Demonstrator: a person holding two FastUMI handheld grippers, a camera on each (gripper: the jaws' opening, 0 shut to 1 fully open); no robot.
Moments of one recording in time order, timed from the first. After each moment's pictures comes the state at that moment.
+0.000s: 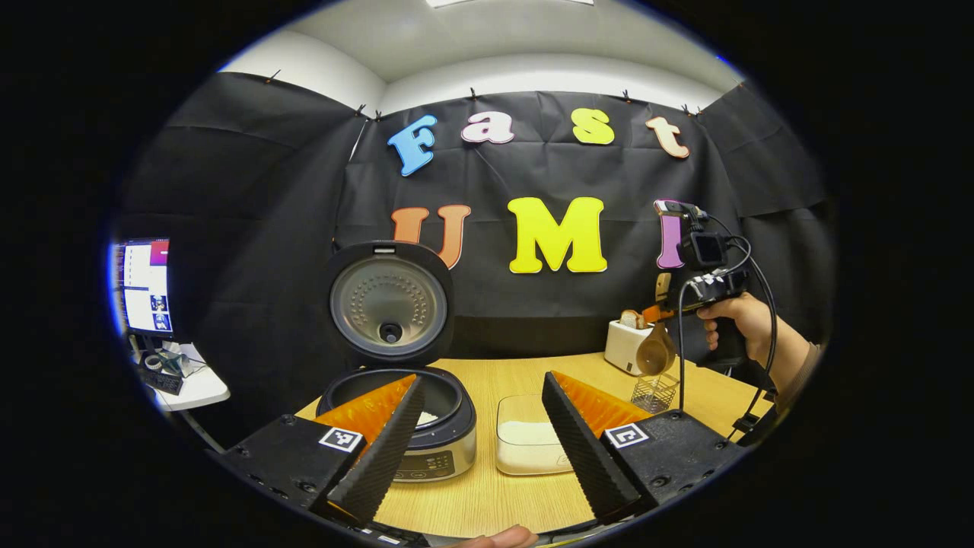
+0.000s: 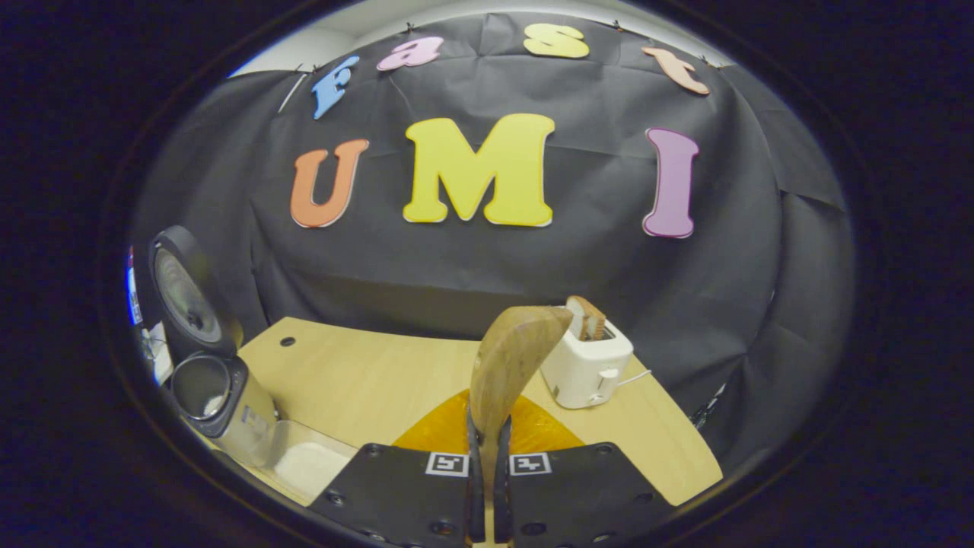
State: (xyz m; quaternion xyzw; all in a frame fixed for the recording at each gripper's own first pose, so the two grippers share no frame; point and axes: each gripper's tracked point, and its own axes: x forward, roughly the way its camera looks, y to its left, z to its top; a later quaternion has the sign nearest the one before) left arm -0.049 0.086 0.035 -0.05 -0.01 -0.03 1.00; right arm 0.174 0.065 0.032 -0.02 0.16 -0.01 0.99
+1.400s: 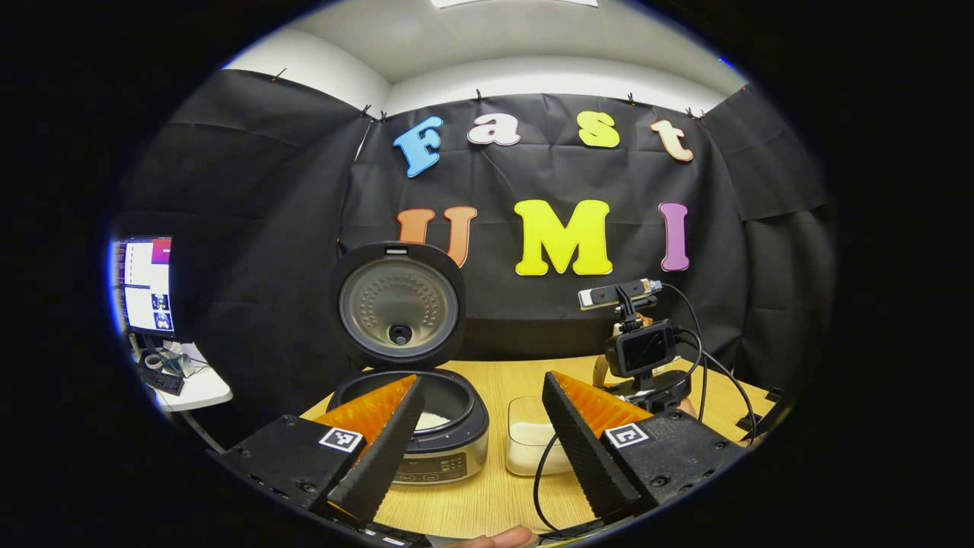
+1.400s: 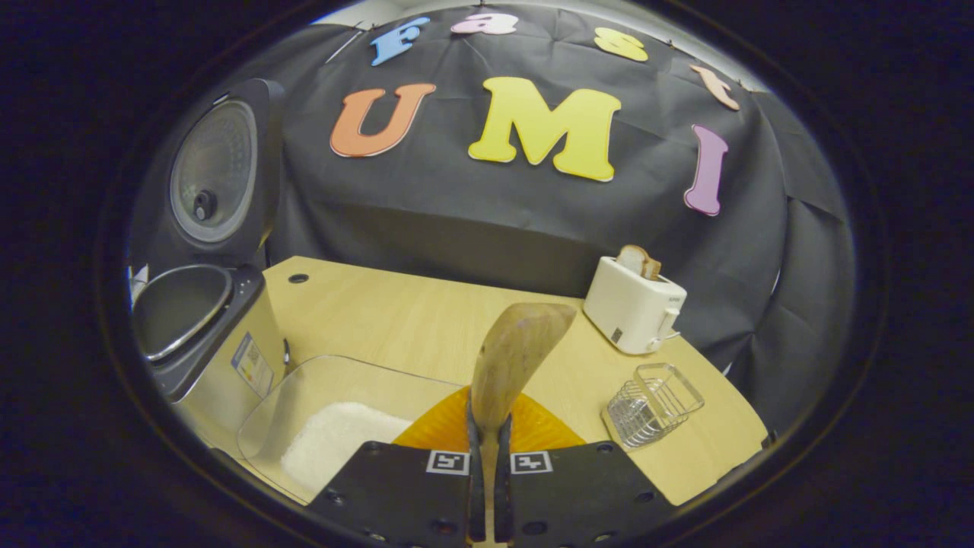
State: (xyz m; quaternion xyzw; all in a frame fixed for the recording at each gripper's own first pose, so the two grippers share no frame) left arm -0.049 0.100 0.037 -0.05 -0.02 -0.03 1.00; right arm 0.163 0.178 -0.120 -0.08 0.19 -0.06 0.98
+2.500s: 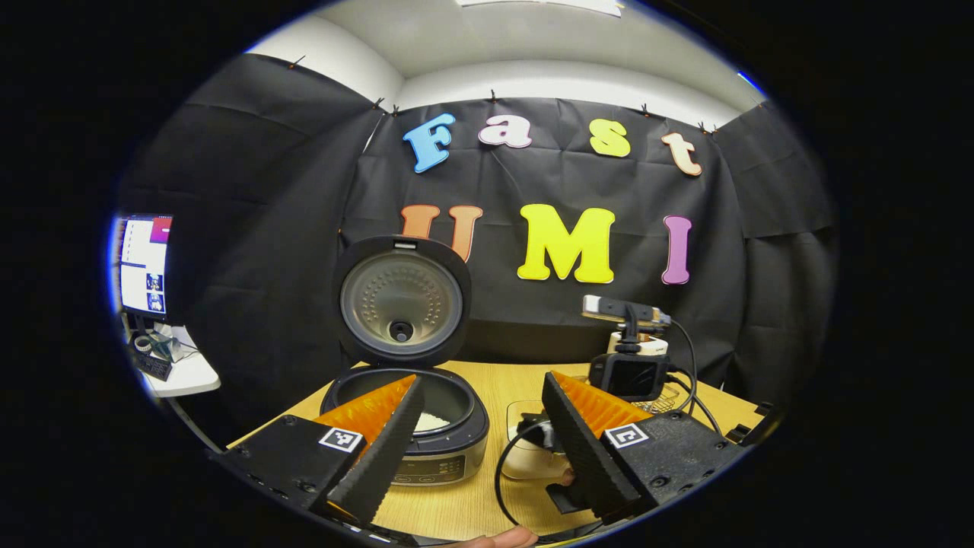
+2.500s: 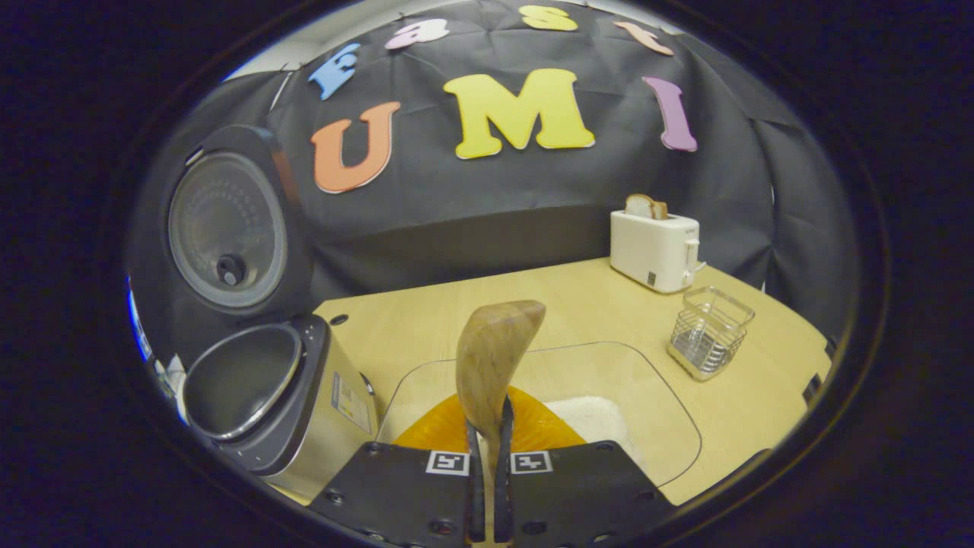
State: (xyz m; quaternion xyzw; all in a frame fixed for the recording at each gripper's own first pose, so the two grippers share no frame) left arm -0.040 0.117 0.032 -0.09 -0.02 -0.04 1.00; right arm 0.140 0.248 -0.130 0.12 0.20 -0.04 0.97
